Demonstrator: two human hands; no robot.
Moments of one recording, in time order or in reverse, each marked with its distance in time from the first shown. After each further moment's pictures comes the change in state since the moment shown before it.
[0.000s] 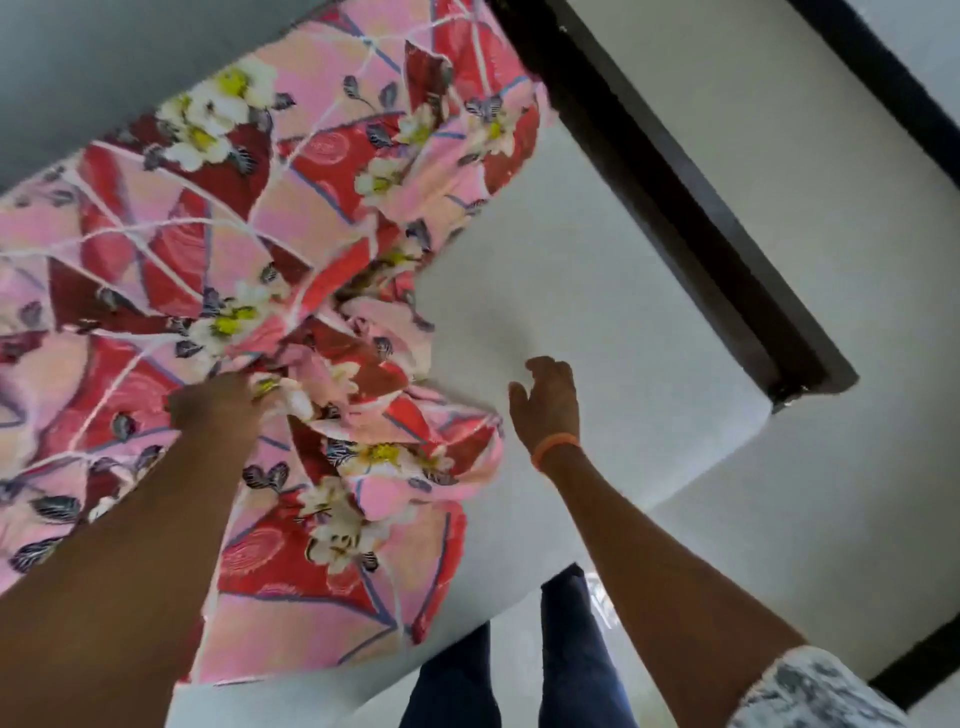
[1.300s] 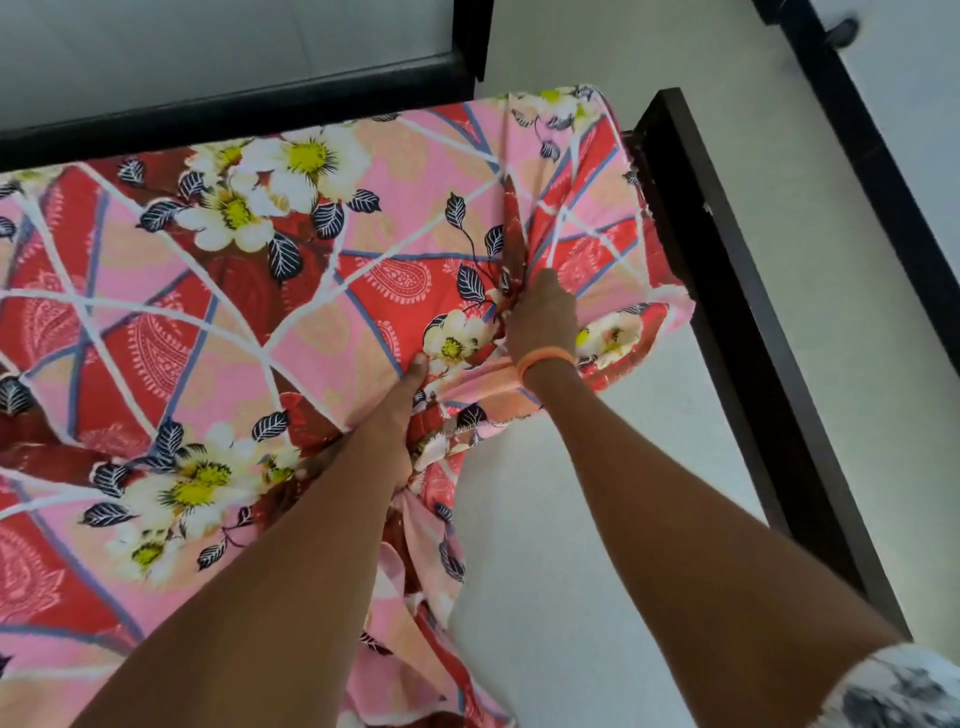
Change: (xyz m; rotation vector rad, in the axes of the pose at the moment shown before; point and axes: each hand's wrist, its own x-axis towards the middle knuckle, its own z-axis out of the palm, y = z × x) left_hand 0.113 0.154 0.176 -0.402 -0.282 -0.454; right_hand 0.327 -0.231 0.066 -0.261 0.033 -0.231
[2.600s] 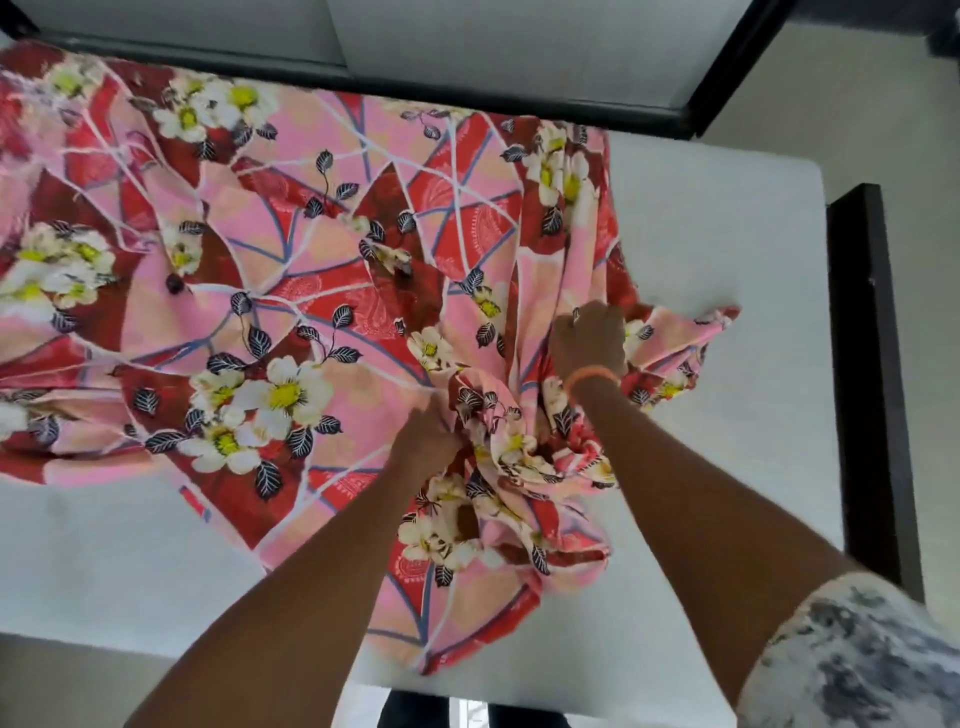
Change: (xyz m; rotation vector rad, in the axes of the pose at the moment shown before) left_hand -0.093 -0.191 -0.271 0.692 0.120 0.521; right_hand -0.271 -0.107 0.018 -0.141 -0.192 -0.202
